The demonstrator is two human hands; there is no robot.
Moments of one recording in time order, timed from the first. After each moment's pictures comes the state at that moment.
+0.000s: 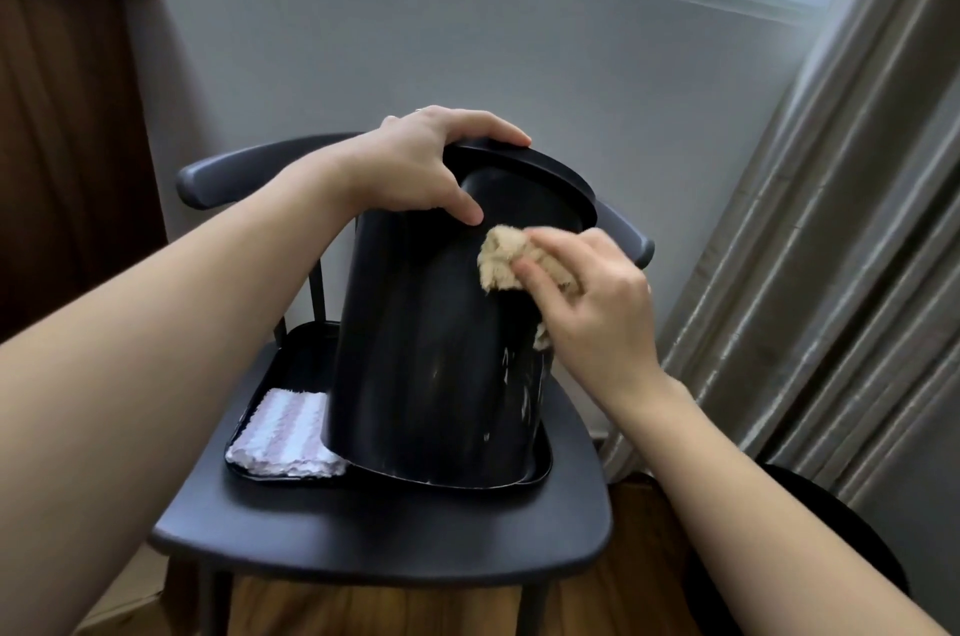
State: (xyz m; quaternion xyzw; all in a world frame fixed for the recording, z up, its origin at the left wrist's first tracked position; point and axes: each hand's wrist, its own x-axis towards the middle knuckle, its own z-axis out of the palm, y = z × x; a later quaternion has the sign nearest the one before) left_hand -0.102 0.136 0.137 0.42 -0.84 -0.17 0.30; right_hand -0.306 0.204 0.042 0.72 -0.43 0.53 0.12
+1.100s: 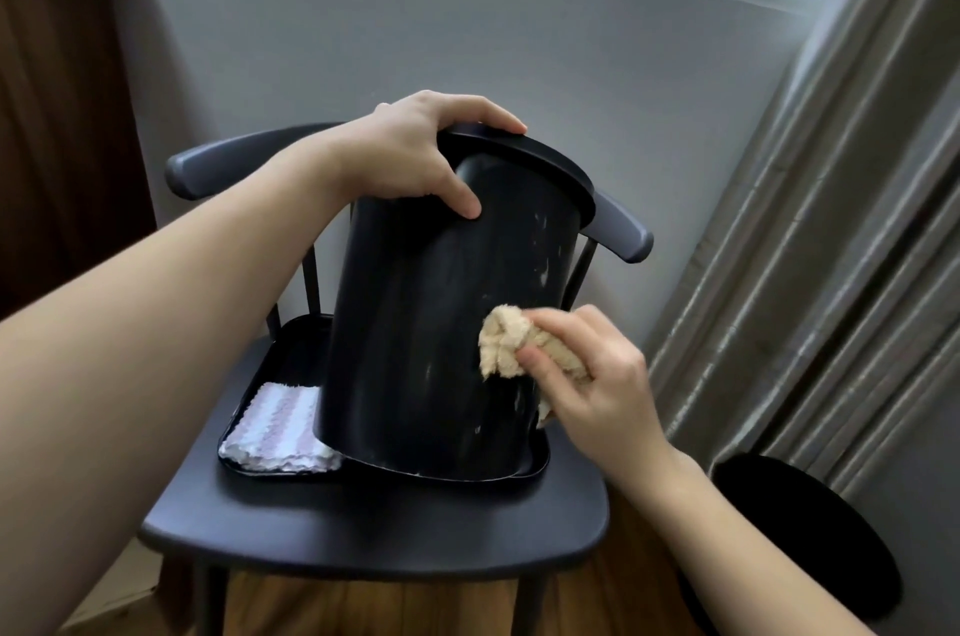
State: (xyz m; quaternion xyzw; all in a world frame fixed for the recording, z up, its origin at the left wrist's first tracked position) left_hand -0.099 0.129 0.136 0.41 -0.83 -0.20 0.31; right_hand -0.329 0.225 -0.013 0.77 -0.38 0.51 0.04
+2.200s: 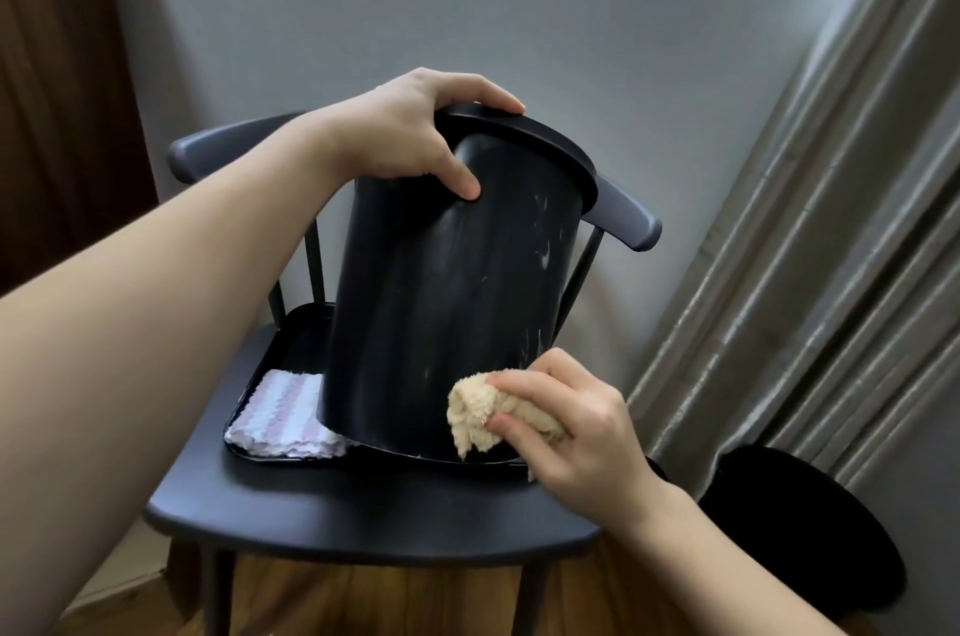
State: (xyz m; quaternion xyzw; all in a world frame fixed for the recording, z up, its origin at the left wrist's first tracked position) left_hand -0.093 0.125 0.135 0.39 -0.83 -0.22 0.34; right_hand -0.323 0.238 -0.048 0.82 -0.32 0.48 0.01
